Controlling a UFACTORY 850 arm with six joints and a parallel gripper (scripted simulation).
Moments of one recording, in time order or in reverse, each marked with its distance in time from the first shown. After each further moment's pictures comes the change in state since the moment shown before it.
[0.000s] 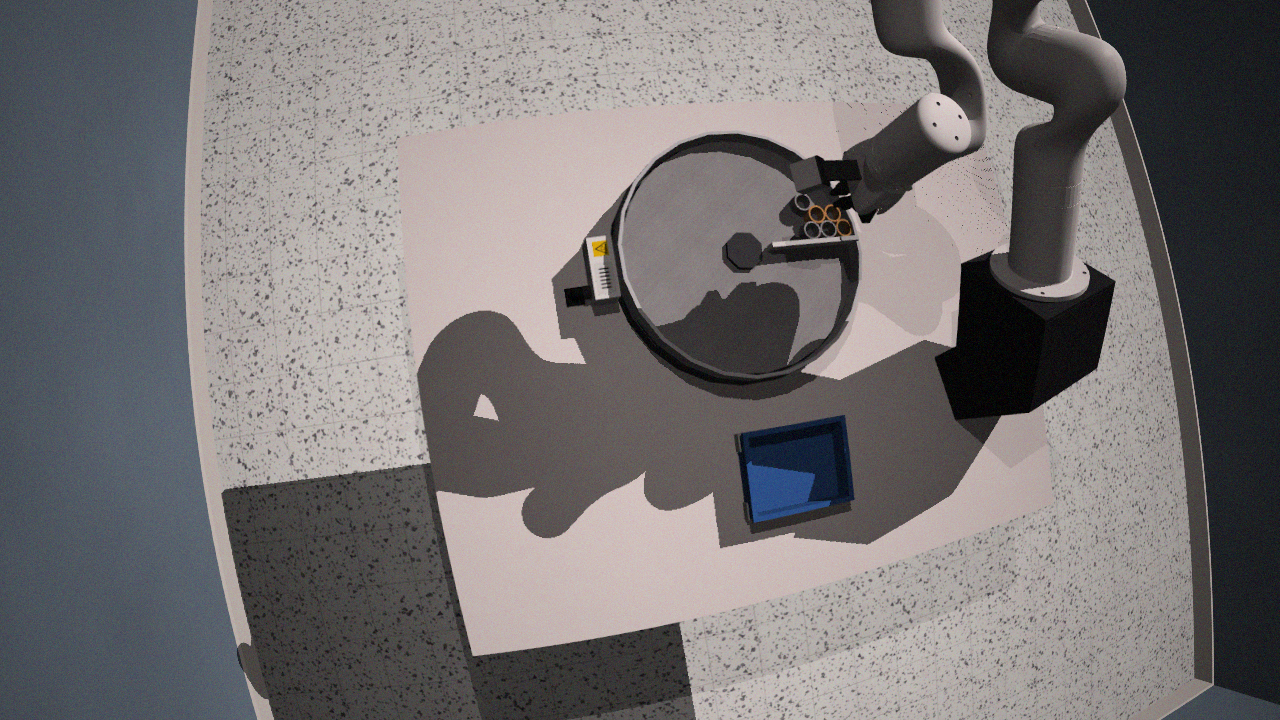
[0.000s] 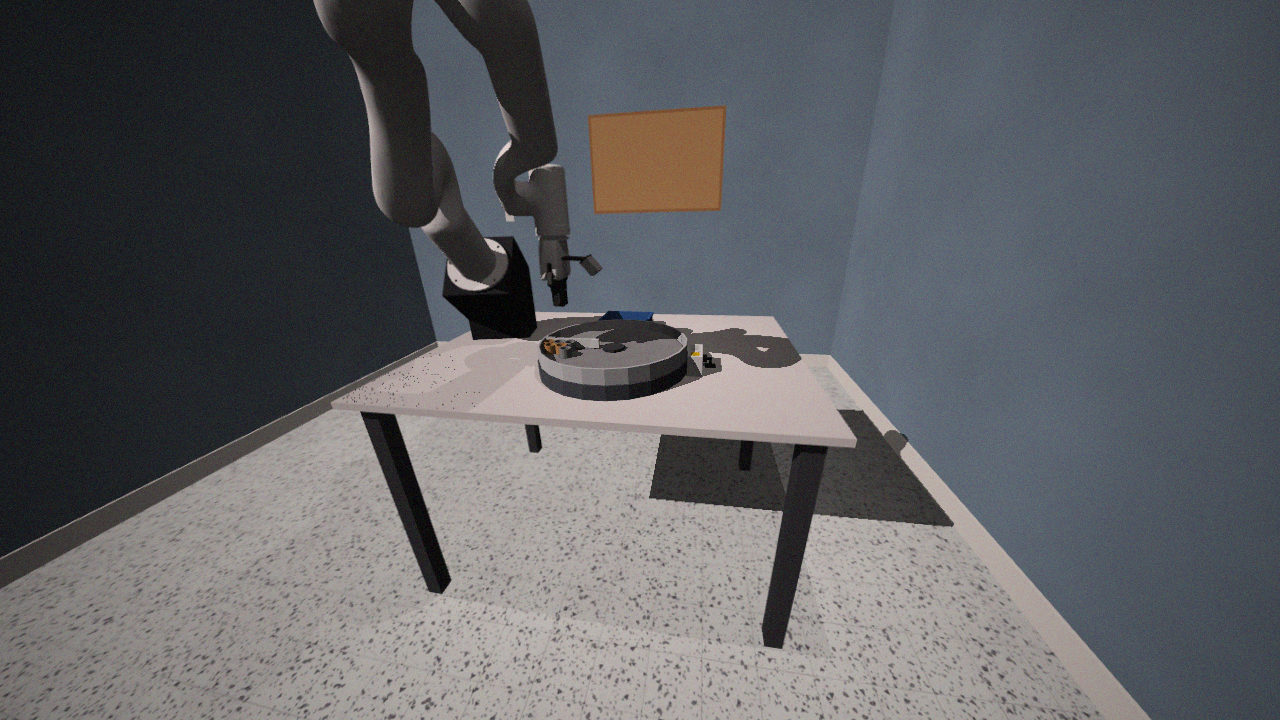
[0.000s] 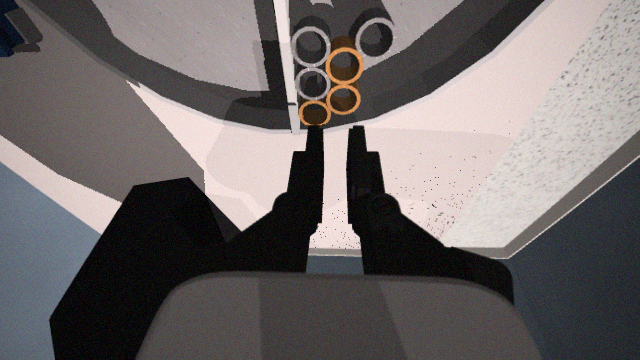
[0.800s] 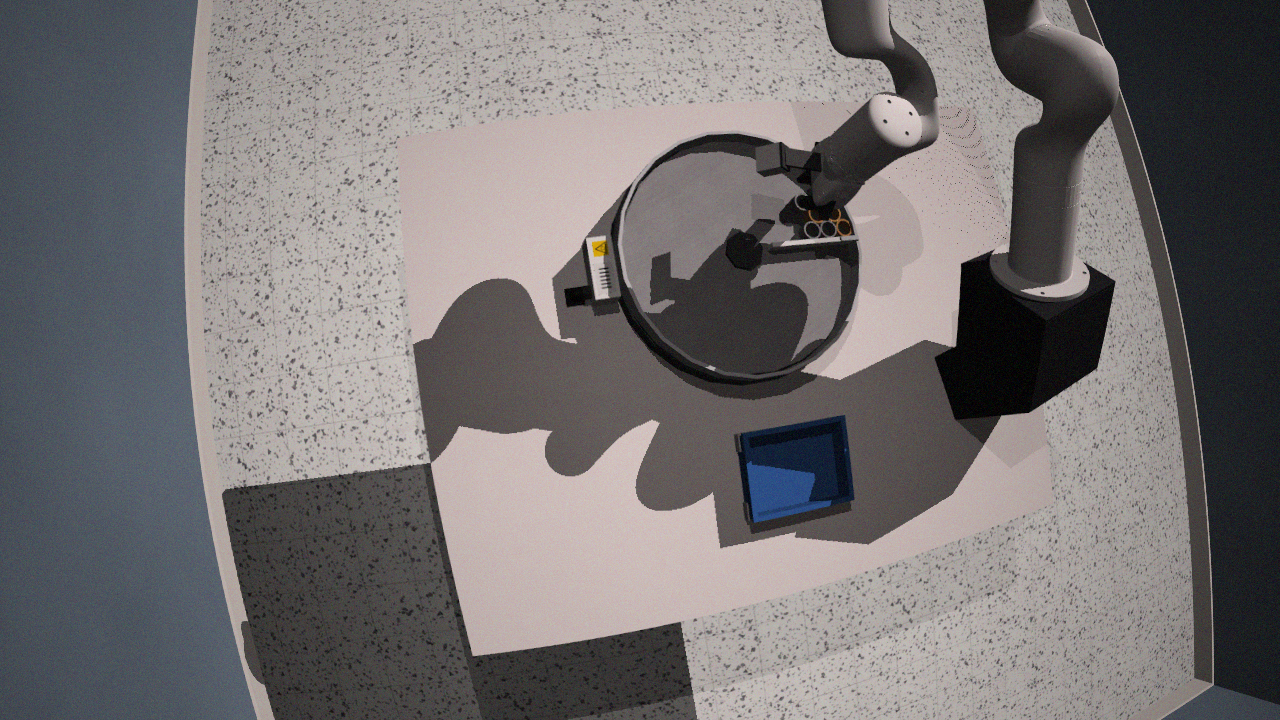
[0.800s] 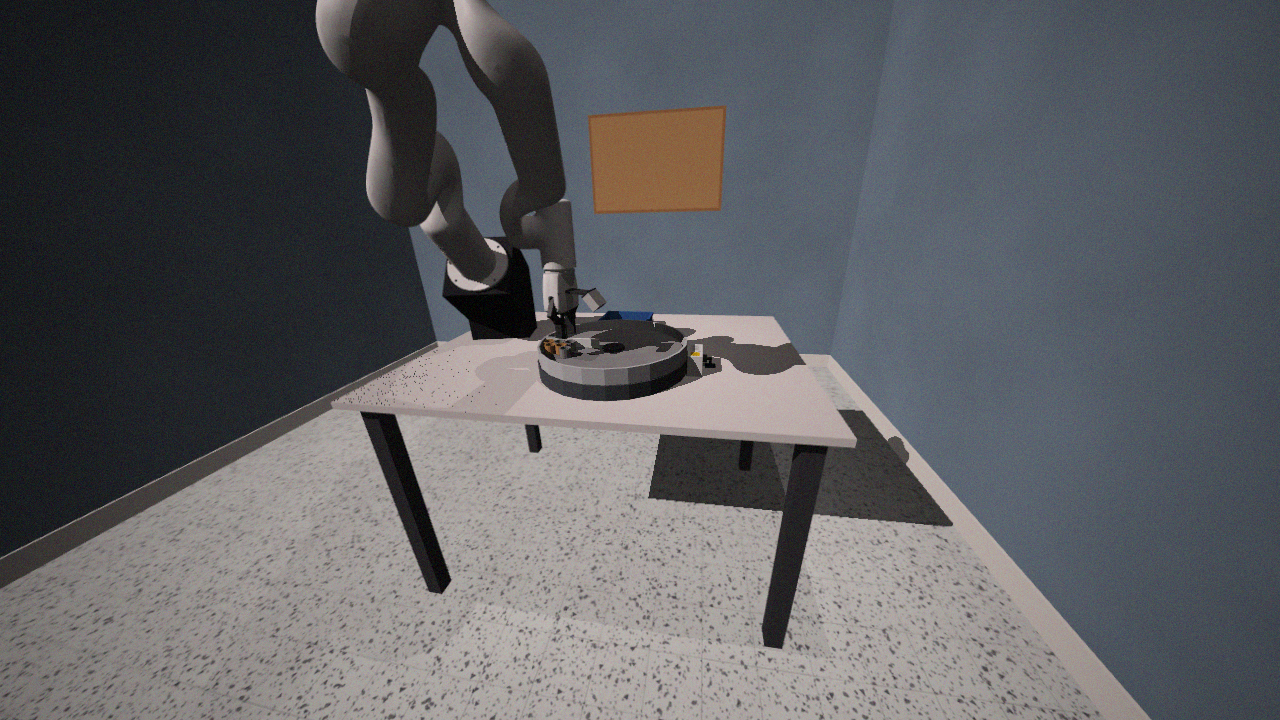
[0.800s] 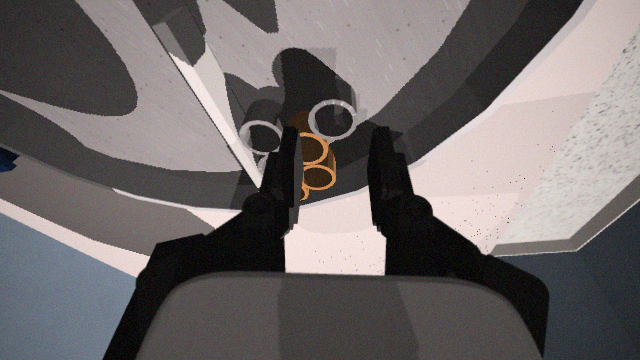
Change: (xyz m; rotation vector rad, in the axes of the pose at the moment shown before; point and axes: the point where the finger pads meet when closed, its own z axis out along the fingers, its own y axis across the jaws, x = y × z) arm 0.021 0.035 0.075 0.000 -0.002 0.194
